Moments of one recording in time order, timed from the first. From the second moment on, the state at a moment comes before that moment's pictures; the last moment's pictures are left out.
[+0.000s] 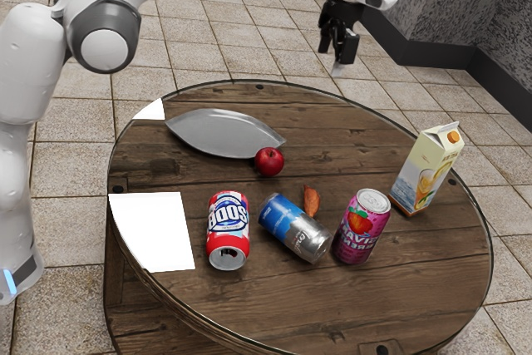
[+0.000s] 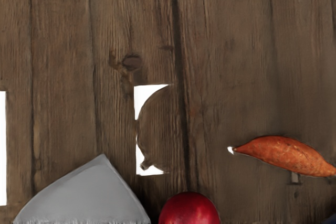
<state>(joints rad) 0.10 0.33 -0.06 -0.97 0.05 1.37 0.09</state>
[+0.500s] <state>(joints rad) 0.10 0.23 -0.06 -0.94 0.01 1.33 0.02</state>
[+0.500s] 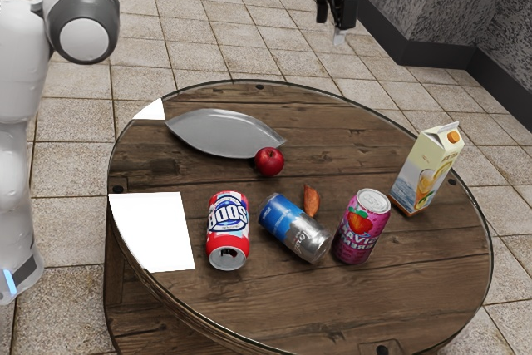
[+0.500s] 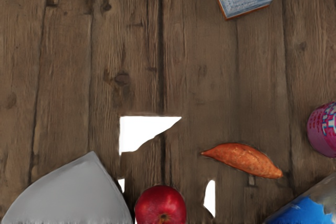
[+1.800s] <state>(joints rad) 0.09 0.01 -0.09 -1.77 0.04 1.78 0.93</state>
